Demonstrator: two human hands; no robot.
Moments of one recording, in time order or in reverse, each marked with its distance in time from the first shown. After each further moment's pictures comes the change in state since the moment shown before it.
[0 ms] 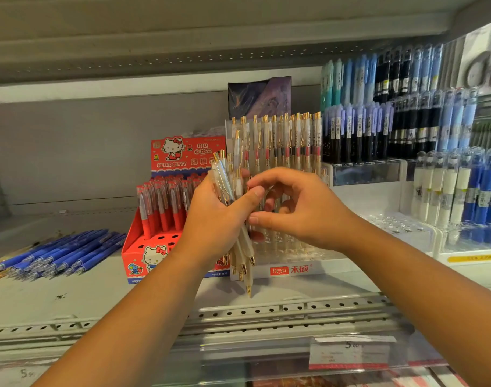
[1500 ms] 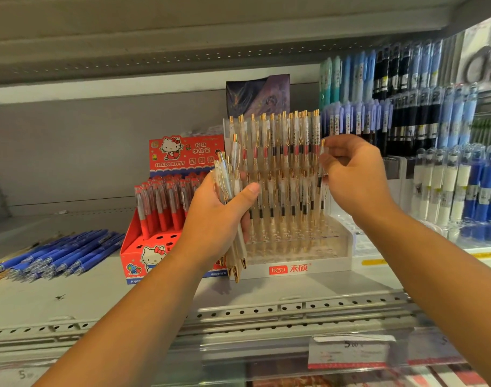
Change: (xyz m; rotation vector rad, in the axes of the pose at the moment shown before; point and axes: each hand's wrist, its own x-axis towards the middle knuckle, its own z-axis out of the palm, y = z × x) left_hand 0.004 -0.003 -0.003 0.193 -0.031 0.013; right_hand 0.015 0.027 -0.044 -0.097 0.640 0.269
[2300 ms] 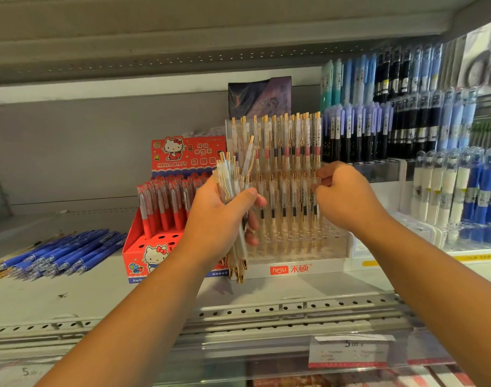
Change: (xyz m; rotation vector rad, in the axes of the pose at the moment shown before) left_hand -0.007 0.008 0.003 -0.092 -0.014 -0.007; right_hand -0.011 0.008 0.006 -0.438 -0.189 0.092
